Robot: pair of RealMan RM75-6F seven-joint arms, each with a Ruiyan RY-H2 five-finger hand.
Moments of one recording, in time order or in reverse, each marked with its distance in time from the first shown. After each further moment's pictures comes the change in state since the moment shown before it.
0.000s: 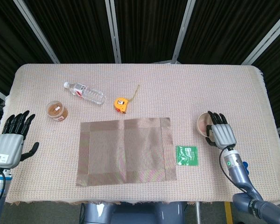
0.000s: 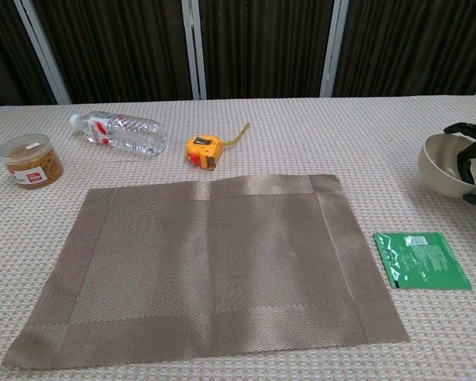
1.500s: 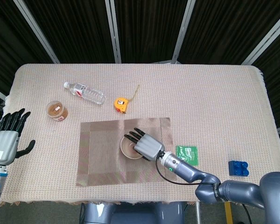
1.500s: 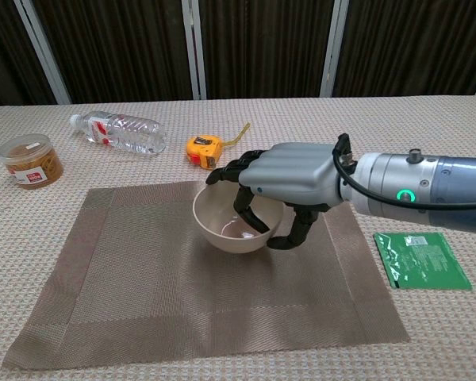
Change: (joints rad) left arm -0.001 0.033 -0.034 0.027 -0.040 -0.066 -0.088; right arm 0.418 -0.048 -0.016 -0.365 -0.134 -0.315 -0.298
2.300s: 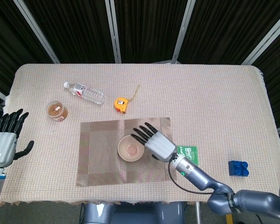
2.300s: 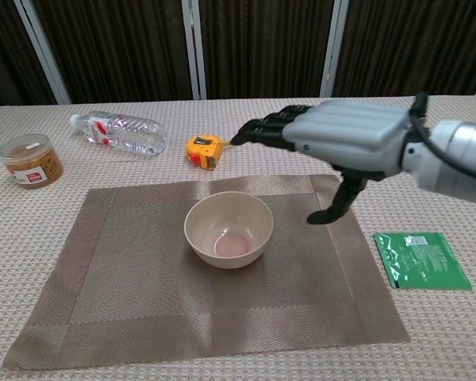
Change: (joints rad) left arm 0.025 -0.010 0.005 0.016 0.050 0.058 -0.012; right arm -0.118 0.148 -0.042 -0.185 -0.006 0.236 -0.079
